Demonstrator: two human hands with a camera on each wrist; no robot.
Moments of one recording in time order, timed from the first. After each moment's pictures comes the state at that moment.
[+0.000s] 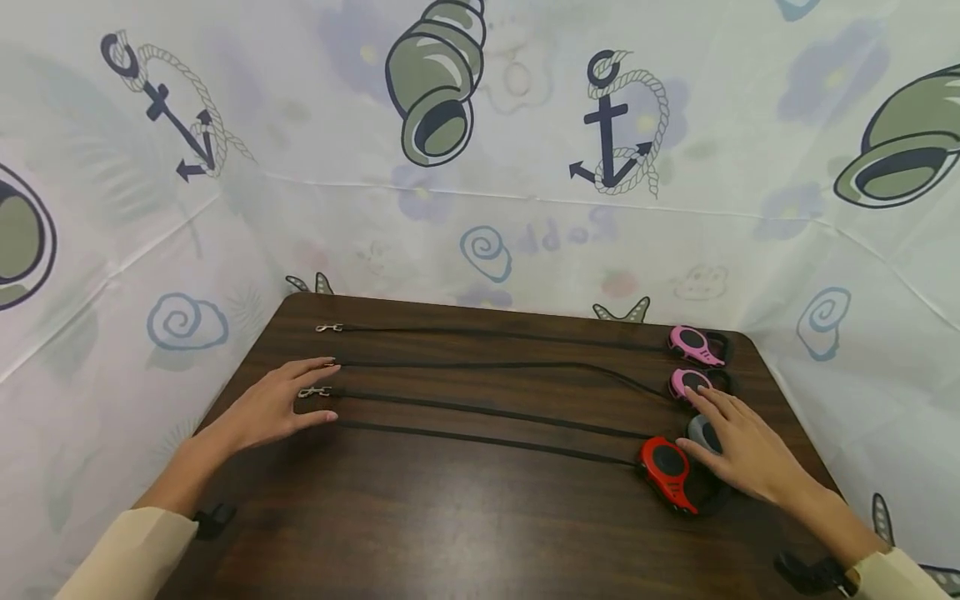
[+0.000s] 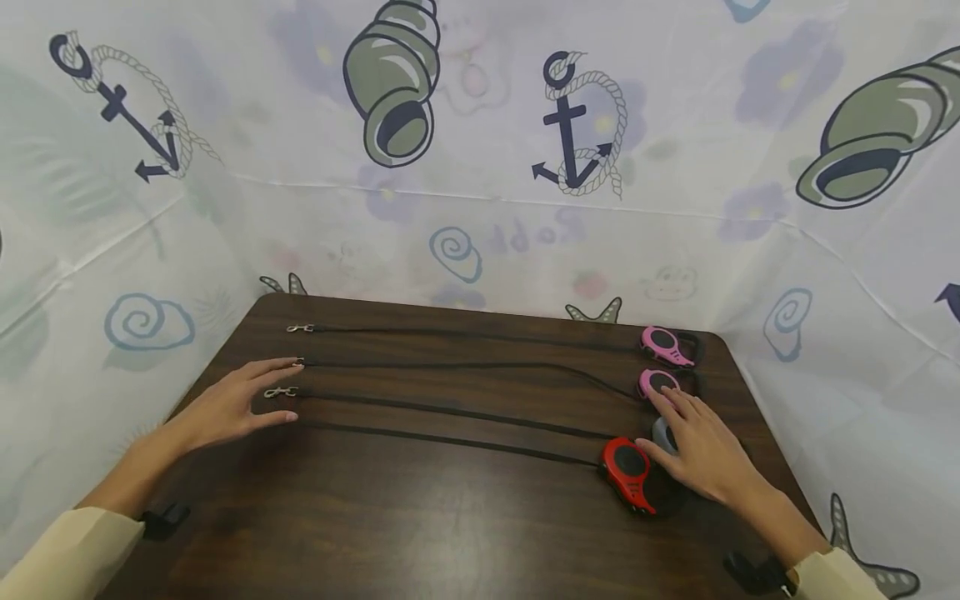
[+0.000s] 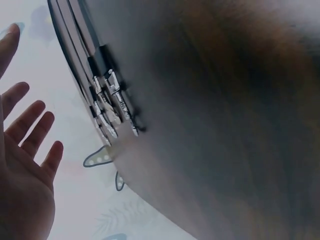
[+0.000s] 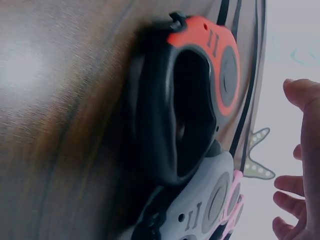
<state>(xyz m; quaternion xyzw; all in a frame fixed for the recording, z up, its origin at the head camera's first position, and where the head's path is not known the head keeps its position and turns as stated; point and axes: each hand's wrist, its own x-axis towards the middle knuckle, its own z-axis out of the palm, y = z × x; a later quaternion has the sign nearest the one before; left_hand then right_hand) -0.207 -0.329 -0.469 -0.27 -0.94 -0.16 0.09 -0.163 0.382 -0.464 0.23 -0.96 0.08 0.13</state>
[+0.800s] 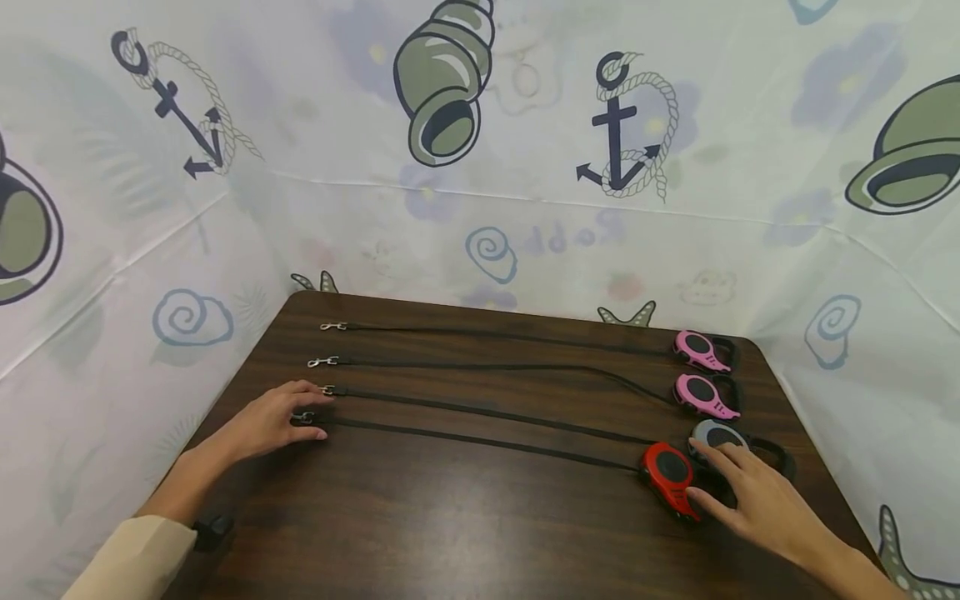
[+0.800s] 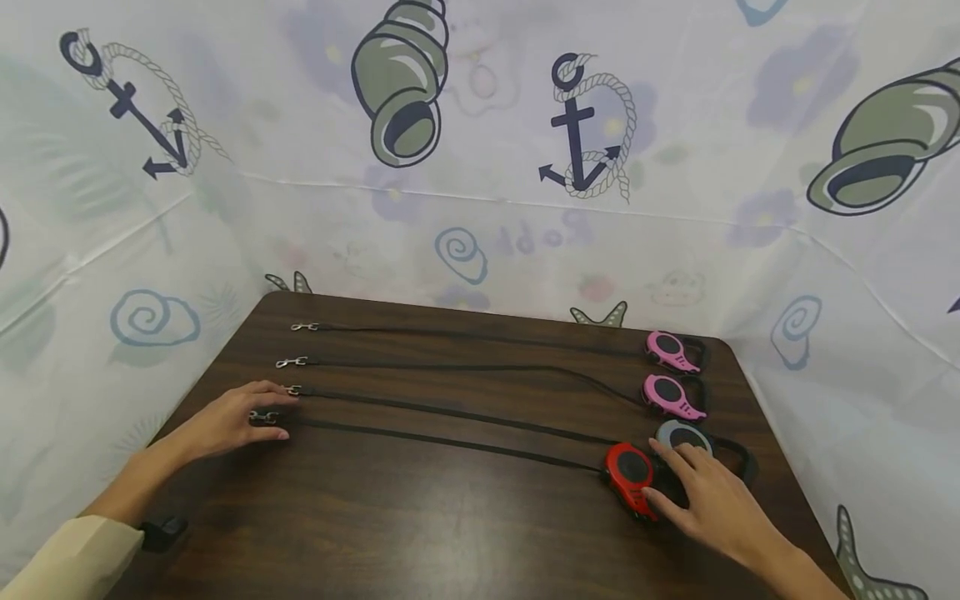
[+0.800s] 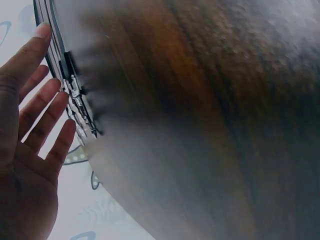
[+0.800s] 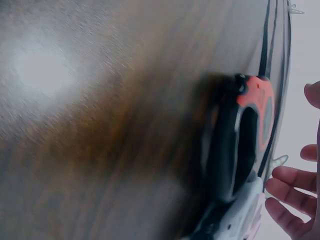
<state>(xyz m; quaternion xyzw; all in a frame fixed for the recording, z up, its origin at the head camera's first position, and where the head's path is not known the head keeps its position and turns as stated) -0.200 -0.344 -0.493 -0.28 -0.94 -0.18 0.05 -0.115 0.375 -0.476 0.26 -0.95 0.06 0.17</state>
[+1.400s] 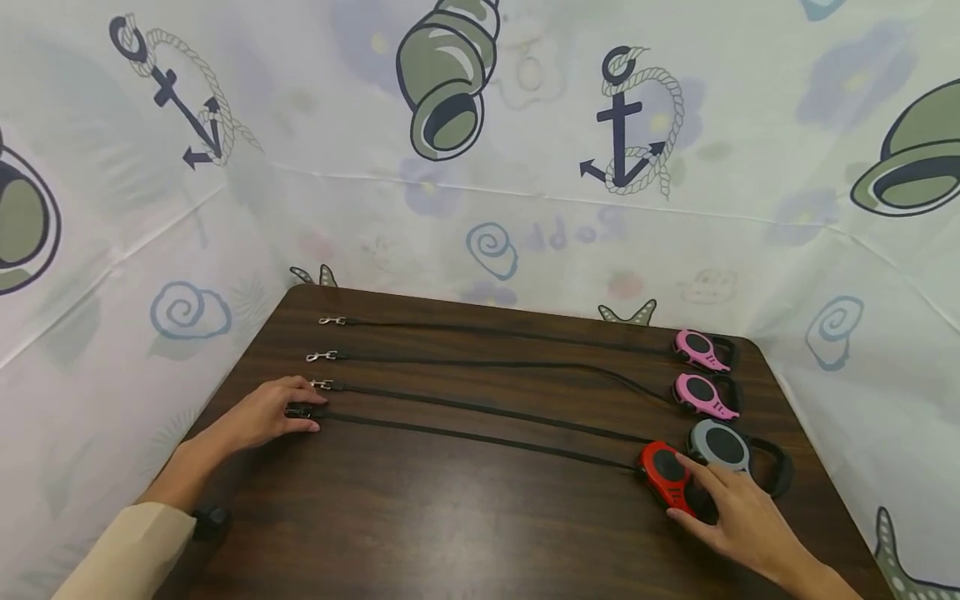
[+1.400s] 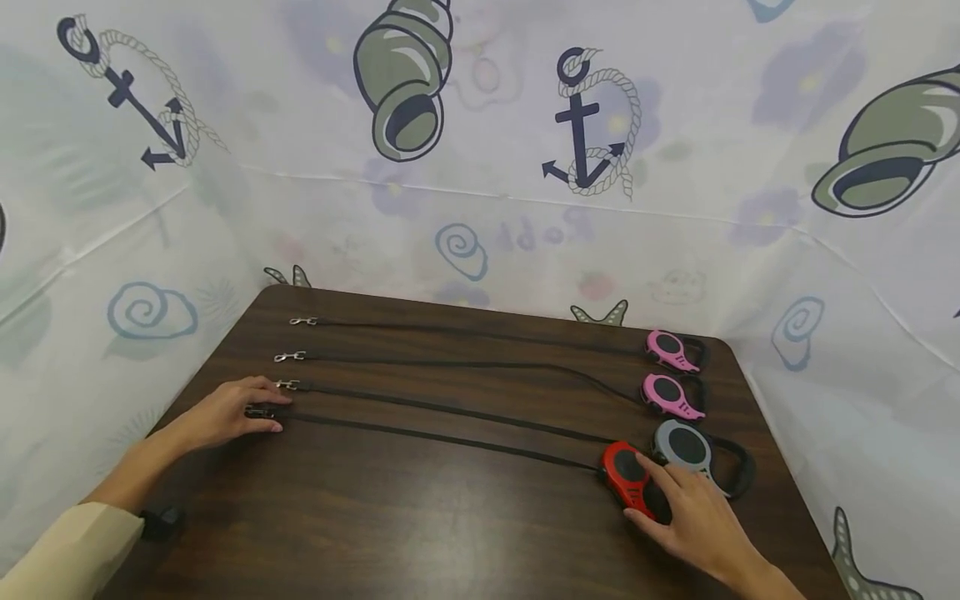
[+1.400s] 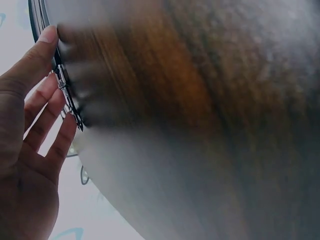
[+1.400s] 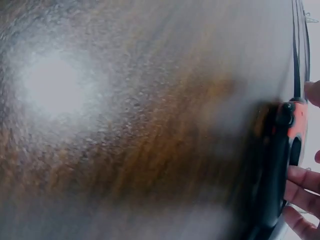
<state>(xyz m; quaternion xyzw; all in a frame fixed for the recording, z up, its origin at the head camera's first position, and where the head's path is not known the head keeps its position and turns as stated) -0.208 -0.356 -0.504 -0.29 -0.94 -0.19 0.05 -0.106 0.365 -0.509 0.26 -0.94 0.08 0.20</state>
